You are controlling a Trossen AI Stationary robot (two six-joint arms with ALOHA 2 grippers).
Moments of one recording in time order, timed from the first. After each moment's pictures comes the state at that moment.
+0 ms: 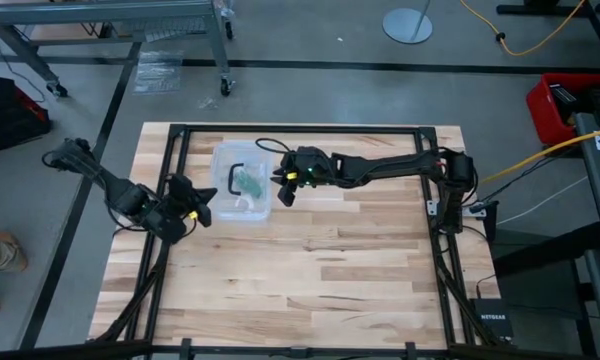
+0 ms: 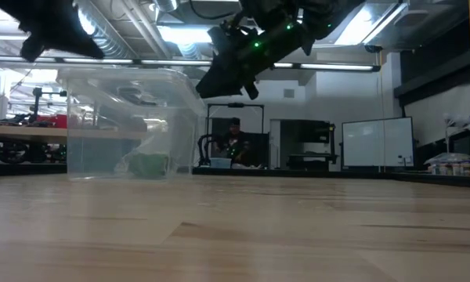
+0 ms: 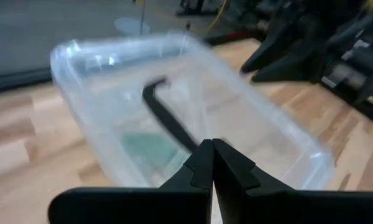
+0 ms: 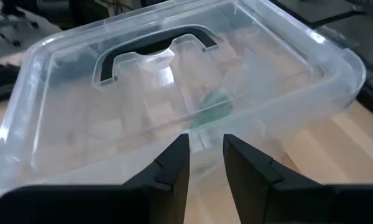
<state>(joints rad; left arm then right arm) -0.58 0.75 0.67 -0.90 -1.09 -1.26 -0.16 1.87 1.31 0.07 0.04 0.19</state>
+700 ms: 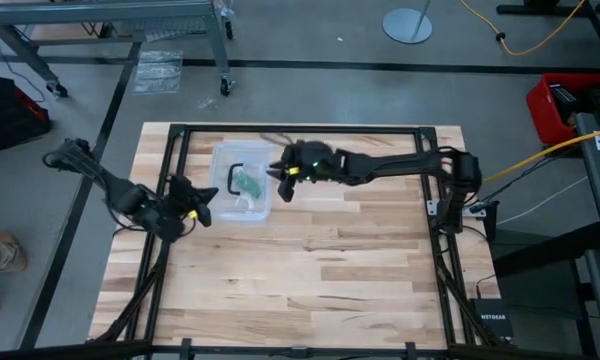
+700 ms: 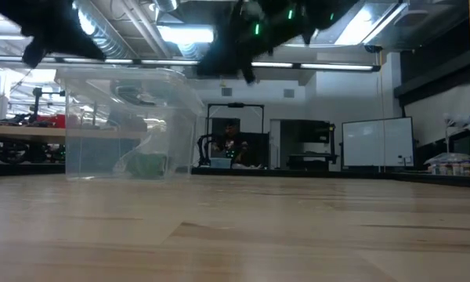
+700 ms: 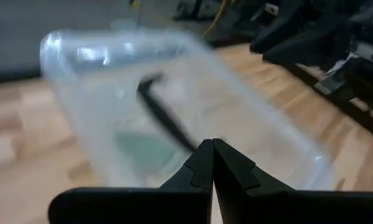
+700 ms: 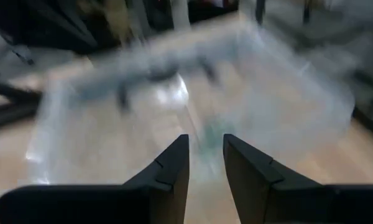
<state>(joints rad) -0.58 0.72 0.59 -0.80 -1.10 -1.26 -0.16 1.84 1.32 0.13 0.03 0.19</state>
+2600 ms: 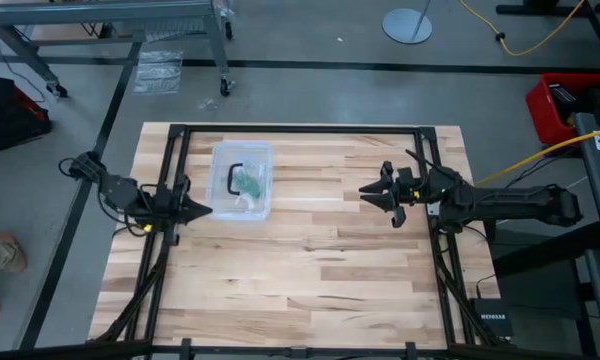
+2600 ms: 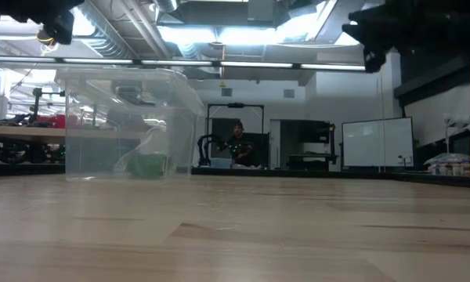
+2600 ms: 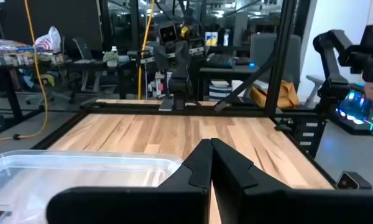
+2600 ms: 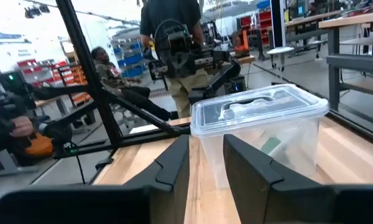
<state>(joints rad) -0.59 0.14 0.33 -0.20 -0.59 -0.04 -0.16 0.64 0.28 0.45 -0.24 0.23</state>
